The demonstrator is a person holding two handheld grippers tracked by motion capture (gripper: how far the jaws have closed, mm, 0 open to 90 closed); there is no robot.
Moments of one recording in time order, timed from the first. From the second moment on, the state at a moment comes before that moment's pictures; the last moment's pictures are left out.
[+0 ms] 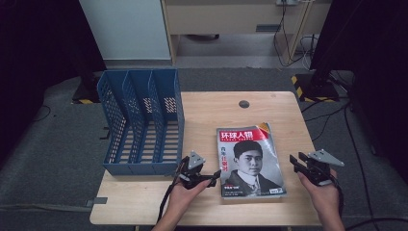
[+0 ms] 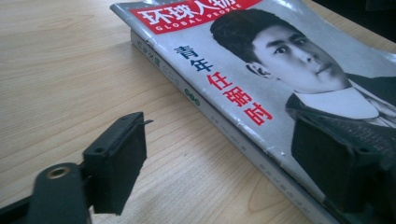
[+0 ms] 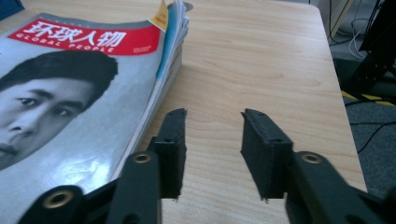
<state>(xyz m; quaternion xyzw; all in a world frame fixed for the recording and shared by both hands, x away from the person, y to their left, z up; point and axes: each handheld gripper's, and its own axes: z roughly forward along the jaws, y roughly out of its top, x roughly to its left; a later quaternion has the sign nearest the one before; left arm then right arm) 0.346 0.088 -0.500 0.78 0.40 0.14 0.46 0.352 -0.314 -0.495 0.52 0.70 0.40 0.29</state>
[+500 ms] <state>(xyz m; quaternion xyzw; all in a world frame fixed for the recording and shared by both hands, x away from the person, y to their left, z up) 0.343 0.091 -0.499 0.77 0.41 0.14 0.46 0.349 -0.301 -0.486 0.50 0.69 0.43 0.29</state>
